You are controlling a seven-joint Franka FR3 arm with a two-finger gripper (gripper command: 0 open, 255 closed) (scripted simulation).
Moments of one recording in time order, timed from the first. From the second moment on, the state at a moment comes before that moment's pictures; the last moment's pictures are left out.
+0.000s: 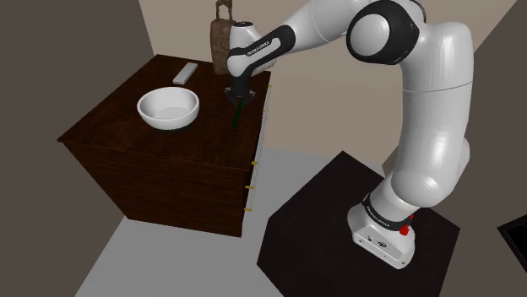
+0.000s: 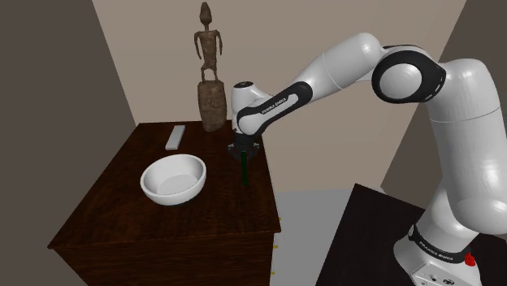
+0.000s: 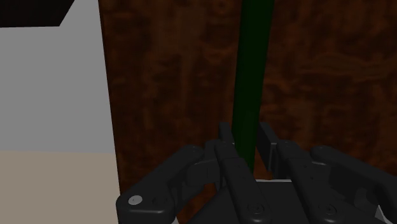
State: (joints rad) arm -0.05 0.55 0.10 -1.71 -0.08 2.29 0.95
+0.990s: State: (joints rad) arm -0.06 0.47 0.10 -1.66 -0.07 2.15 0.94
